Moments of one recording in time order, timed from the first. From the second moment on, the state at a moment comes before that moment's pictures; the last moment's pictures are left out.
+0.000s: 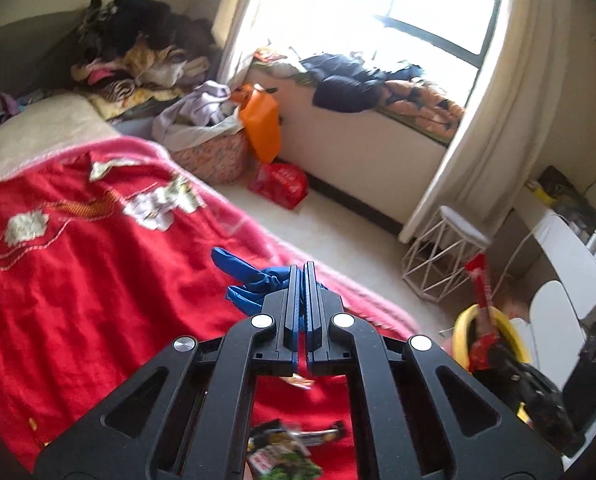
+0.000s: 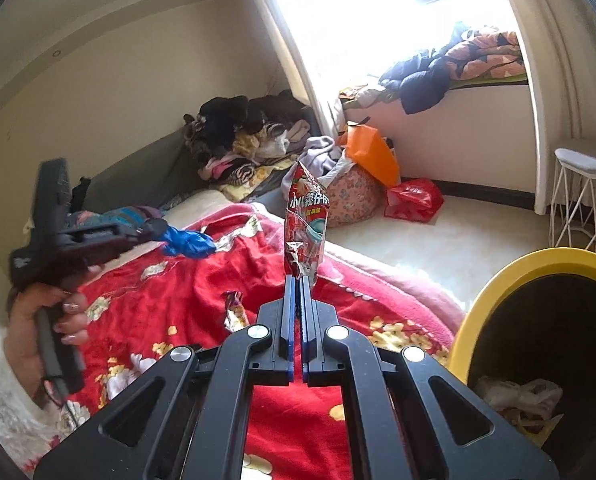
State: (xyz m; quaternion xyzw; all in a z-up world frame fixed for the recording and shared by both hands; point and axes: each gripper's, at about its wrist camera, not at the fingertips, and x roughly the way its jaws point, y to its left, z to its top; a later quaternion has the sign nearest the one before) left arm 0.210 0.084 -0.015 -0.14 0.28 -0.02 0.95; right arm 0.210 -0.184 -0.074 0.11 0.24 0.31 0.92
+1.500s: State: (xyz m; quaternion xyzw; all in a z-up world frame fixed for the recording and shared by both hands) left arm 0.176 -0.111 -0.014 -0.06 0.31 -0.23 0.92; right arm 0.194 -0.351 -0.094 0.26 0.28 0.09 0.92
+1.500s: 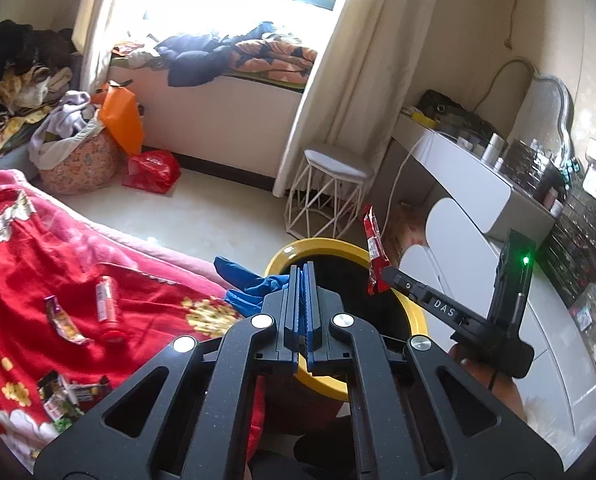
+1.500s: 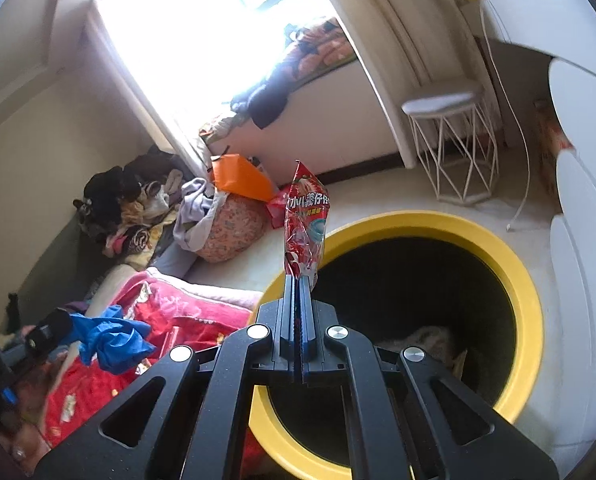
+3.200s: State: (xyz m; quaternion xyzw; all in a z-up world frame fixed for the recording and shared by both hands) left arm 0.195 -0.184 -0.060 0.01 0.35 -0.24 0.91; right arm 0.188 -0.380 -0.096 0.25 0.35 0.04 0.90
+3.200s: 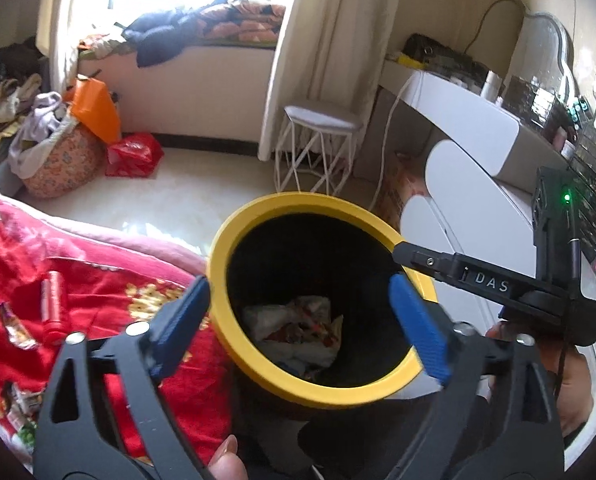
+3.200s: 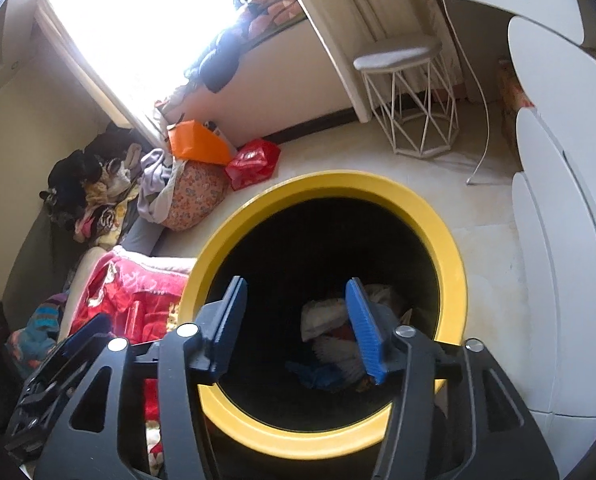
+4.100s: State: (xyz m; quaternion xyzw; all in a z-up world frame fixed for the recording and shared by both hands) left arm 0.147 -0.097 -0.040 -0.01 0.26 -0.12 0.96; right arm 0.162 -0.315 -0.070 0.19 0.23 0.04 0.95
